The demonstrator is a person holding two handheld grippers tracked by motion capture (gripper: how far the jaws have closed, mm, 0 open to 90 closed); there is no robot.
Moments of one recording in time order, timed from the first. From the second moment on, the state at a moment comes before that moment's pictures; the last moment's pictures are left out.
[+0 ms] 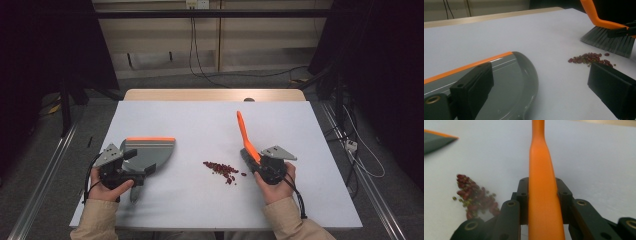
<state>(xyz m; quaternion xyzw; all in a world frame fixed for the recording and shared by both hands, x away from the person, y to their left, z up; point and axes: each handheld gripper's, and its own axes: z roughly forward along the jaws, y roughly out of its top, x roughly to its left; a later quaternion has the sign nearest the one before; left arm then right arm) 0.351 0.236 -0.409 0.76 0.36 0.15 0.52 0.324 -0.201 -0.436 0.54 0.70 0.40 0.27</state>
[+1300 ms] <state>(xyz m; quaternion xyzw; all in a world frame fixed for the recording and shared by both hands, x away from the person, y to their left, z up) 0.351 0.235 -0.409 0.76 0.36 0.15 0.51 0.329 -0.122 -0.446 0.53 0.67 0.42 0.30</state>
